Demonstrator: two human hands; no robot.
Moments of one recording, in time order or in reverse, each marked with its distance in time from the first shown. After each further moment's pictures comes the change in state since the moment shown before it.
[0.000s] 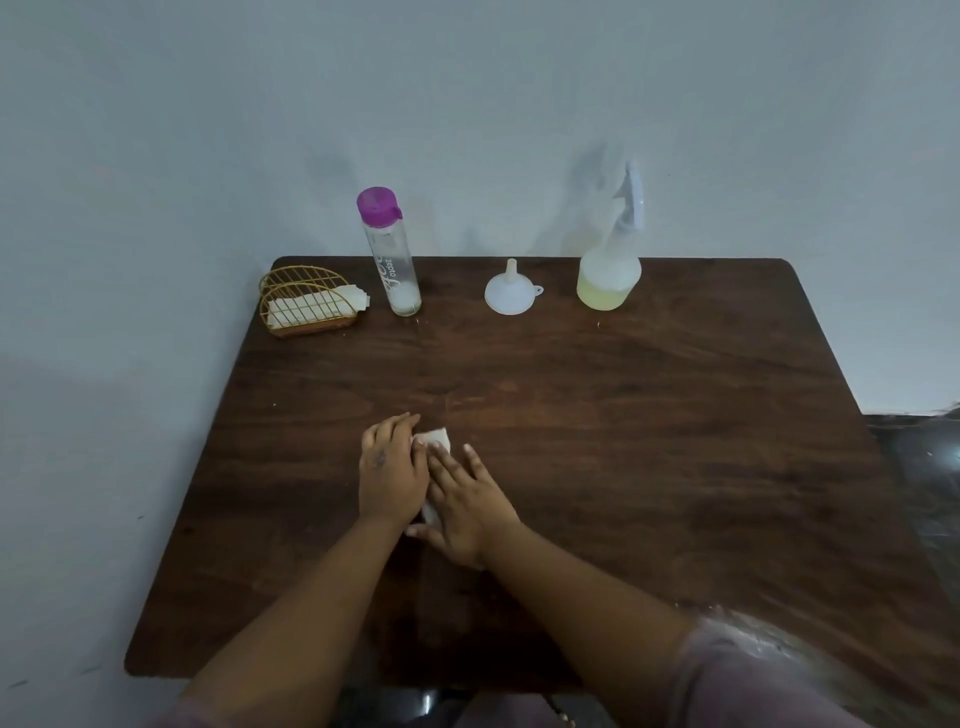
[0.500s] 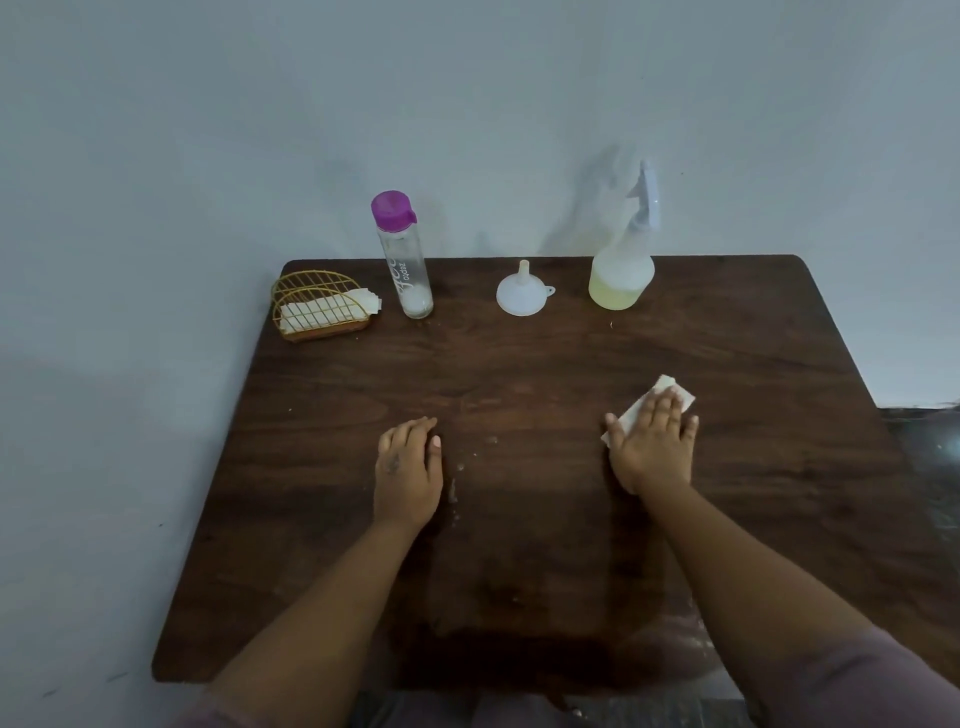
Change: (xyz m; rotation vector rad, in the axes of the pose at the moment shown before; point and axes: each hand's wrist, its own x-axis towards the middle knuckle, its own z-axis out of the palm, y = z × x) left_hand 0.005 -0.008 -0.004 -0.029 -0.027 0.033; right_hand -0.058 0.159 0.002 0.245 0.149 0.963
